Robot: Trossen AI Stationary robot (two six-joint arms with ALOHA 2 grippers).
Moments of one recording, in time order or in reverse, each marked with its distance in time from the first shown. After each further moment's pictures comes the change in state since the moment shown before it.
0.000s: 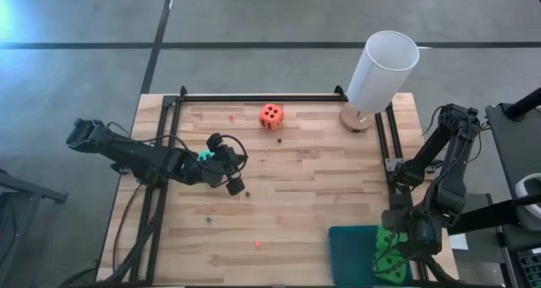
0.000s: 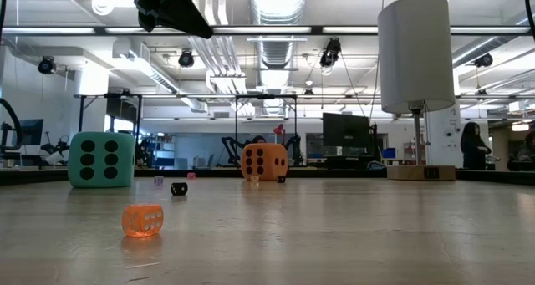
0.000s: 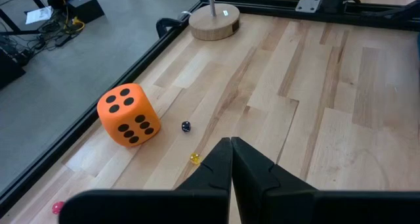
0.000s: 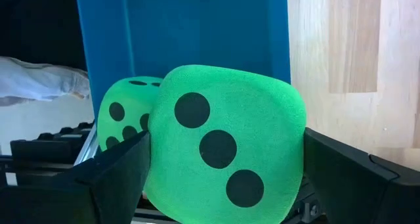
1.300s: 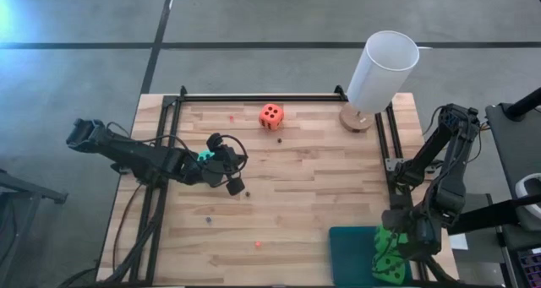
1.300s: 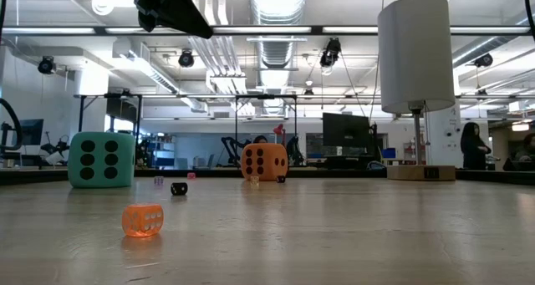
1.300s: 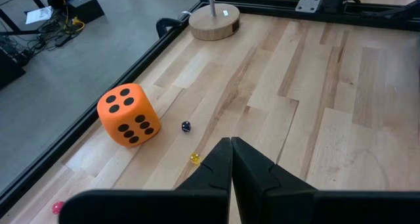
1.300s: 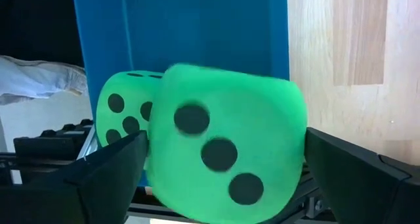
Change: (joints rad) left arm 0.000 0.000 0.000 0.000 0.000 0.000; right arm 0.000 0.000 -0.010 0.009 -0.021 0.017
